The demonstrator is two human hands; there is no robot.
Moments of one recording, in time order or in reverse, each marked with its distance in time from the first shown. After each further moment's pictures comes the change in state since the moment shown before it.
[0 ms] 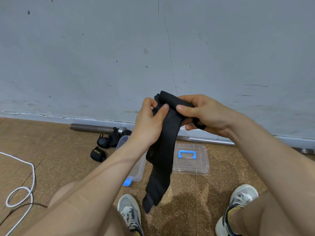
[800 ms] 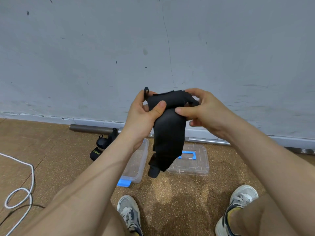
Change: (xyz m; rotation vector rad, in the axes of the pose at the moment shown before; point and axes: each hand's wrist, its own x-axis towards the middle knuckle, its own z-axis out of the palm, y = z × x) left_hand 0.006 0.009 -0.016 -0.351 -0.075 0.034; right_hand -0.001 -0.002 0.007 -0.054 0.319 -0.056
